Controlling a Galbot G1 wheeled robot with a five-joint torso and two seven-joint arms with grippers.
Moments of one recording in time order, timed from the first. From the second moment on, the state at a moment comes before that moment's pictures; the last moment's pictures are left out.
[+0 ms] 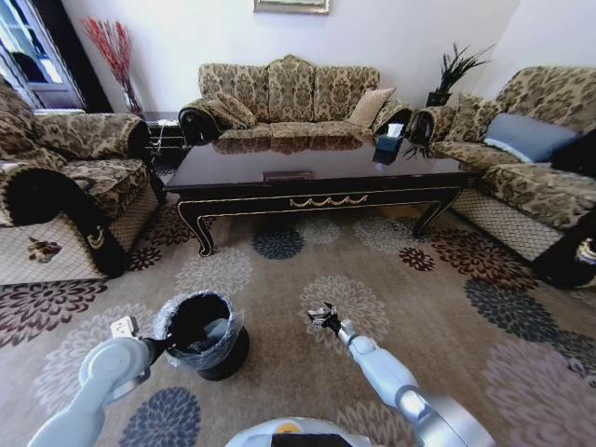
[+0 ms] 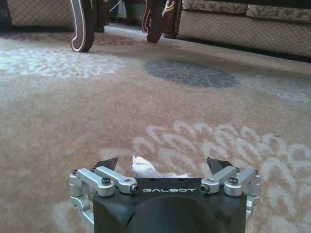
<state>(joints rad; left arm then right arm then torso) 1.49 -0.95 -0.73 -2.16 -1.66 0.74 -1.12 -0.67 1.32 0.01 0.47 0.21 0.50 -0.34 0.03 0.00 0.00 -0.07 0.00</state>
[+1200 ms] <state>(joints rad) 1.47 -0.91 -0.80 -2.18 -1.72 0.74 -1.11 -0.61 1.37 0.19 0.27 0.02 0.58 -0.38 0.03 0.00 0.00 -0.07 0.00</state>
